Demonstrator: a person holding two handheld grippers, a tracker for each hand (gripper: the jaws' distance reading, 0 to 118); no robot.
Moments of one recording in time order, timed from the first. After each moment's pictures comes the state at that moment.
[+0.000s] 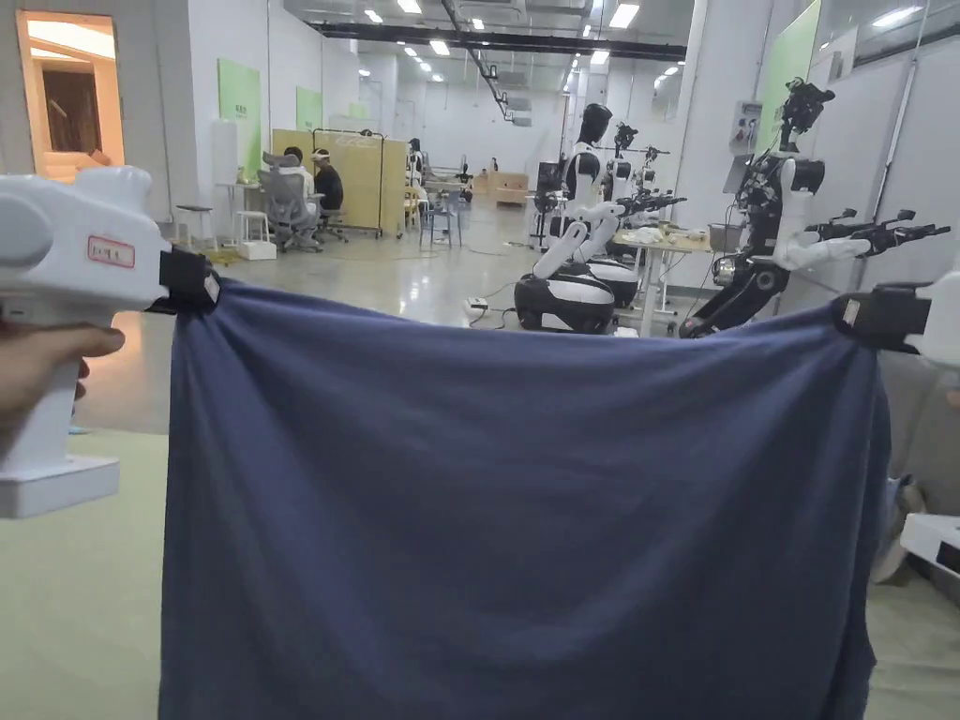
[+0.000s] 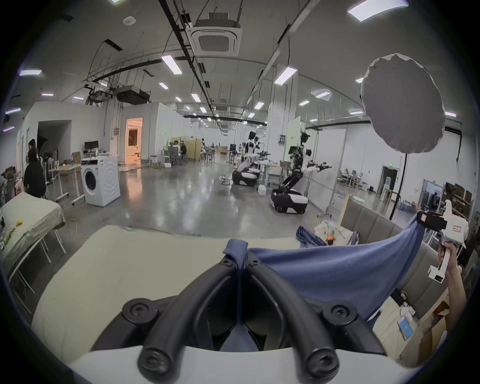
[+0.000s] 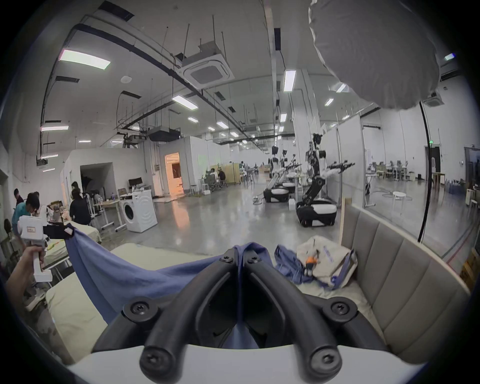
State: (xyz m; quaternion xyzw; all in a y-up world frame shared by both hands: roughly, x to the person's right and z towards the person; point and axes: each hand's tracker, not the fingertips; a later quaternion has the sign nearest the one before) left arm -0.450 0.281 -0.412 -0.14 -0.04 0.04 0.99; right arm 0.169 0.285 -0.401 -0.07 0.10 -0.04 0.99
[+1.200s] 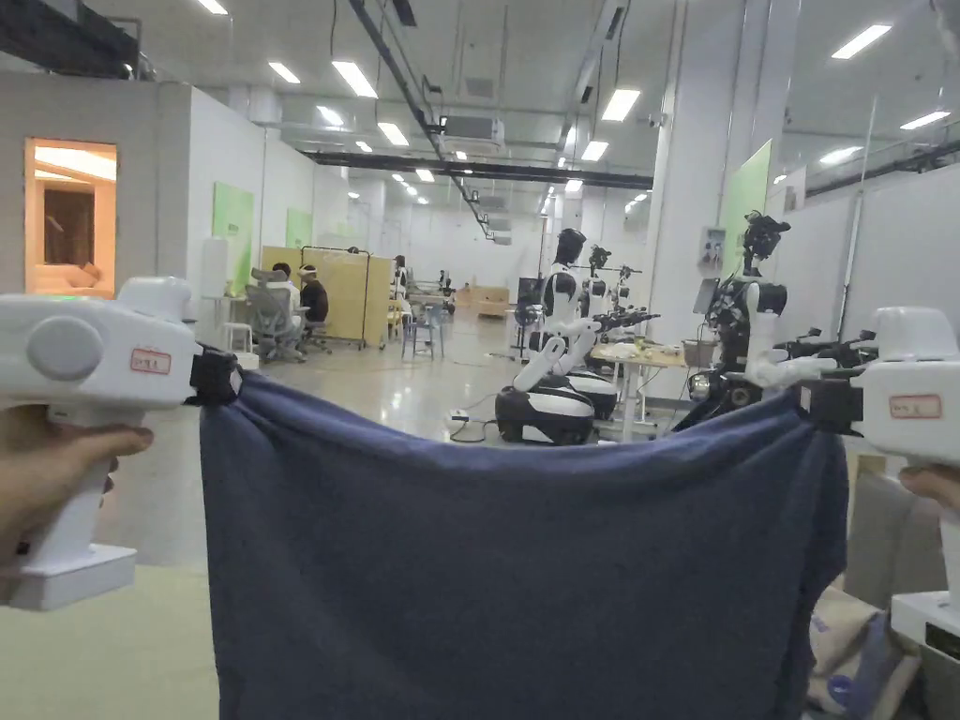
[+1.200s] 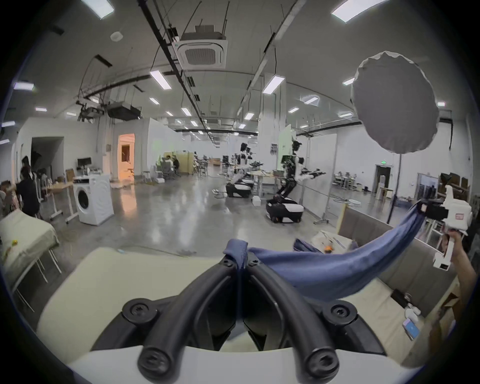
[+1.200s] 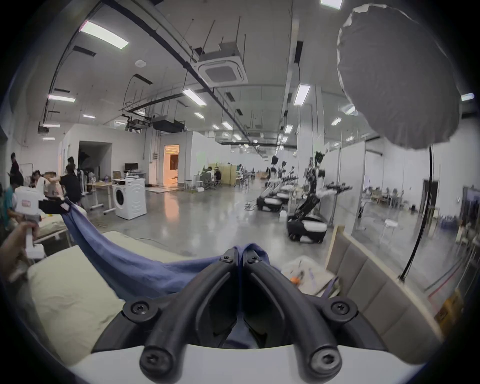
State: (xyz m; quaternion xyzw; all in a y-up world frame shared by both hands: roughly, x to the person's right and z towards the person) left arm -0.426 0.279 -0.427 -0.12 -0.08 0.03 0.99; right arm 0.172 0.296 -0.411 -0.07 0.09 0.03 0.99
